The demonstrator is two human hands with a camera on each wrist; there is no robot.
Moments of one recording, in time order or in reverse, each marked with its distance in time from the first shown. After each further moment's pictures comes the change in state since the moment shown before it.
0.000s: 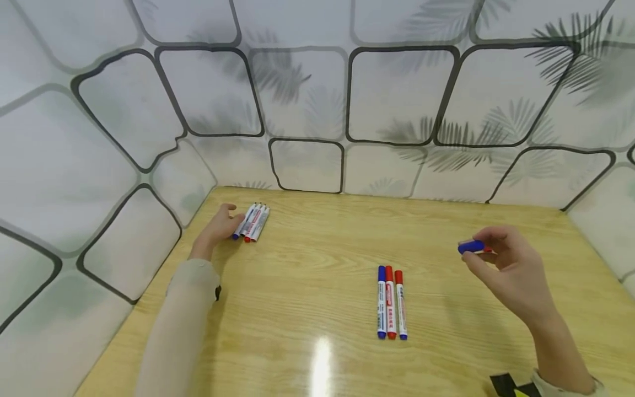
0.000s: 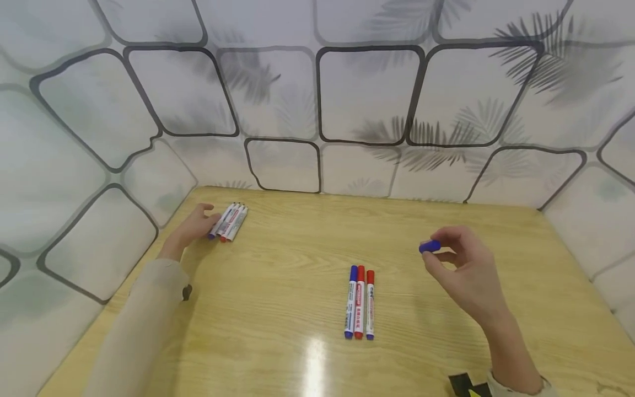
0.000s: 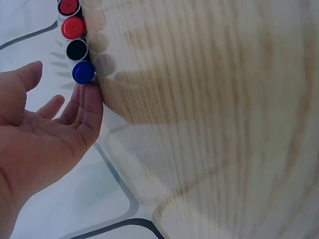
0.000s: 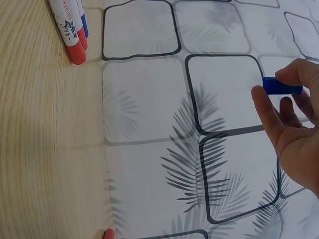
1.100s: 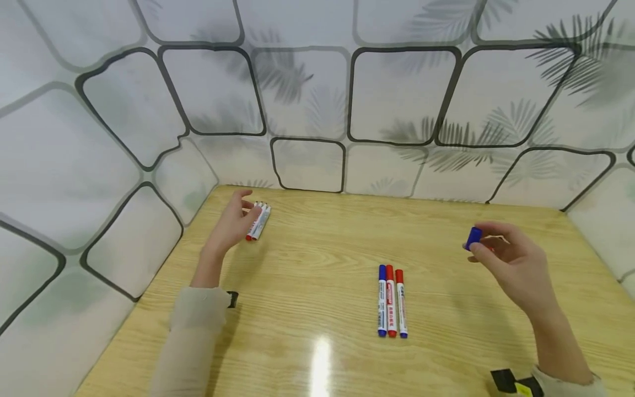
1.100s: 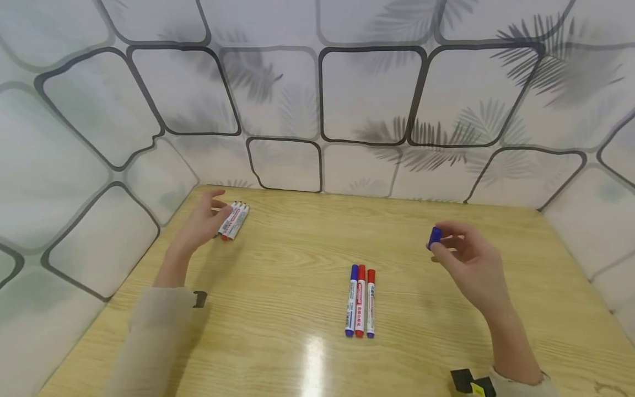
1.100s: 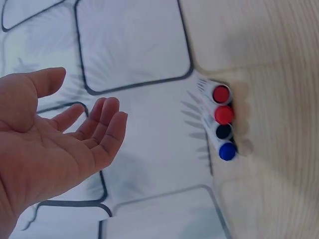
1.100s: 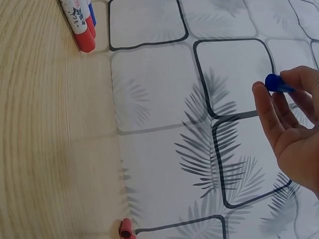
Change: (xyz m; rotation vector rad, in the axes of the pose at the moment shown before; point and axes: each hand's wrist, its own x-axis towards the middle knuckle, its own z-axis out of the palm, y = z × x) left_hand -0.061 0.068 0.020 -0.074 0.153 0.288; right_hand 0.000 0.011 -0.016 0.130 -0.022 0.109
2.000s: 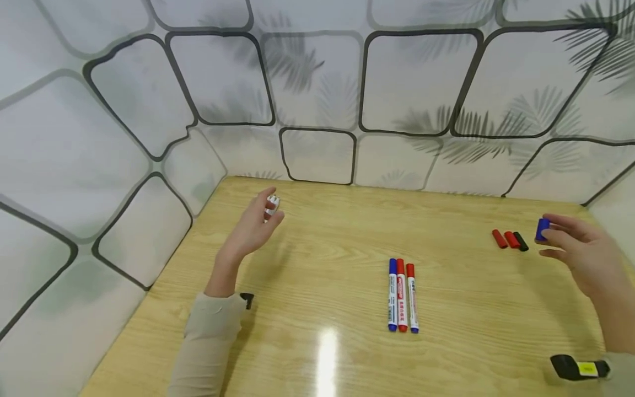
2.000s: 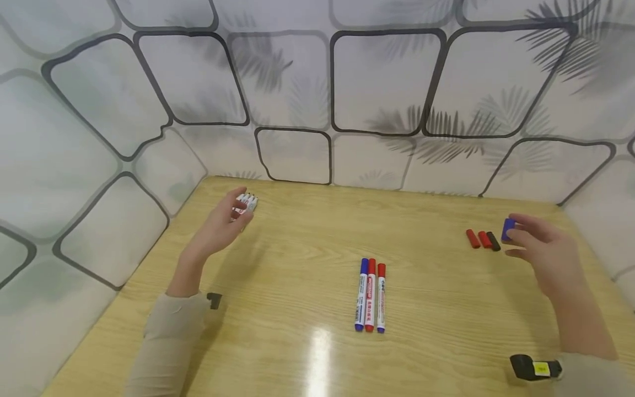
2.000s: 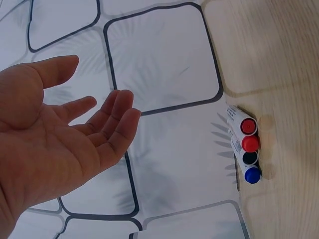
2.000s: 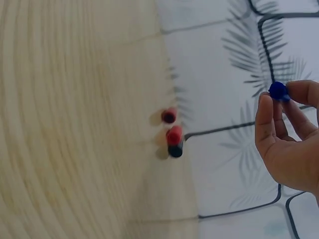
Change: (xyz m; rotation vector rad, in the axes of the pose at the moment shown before) left_hand -0.024 0.022 0.019 0.081 -0.048 0.122; right_hand -0.001 0.049 -0.108 0.028 0.200 0.510
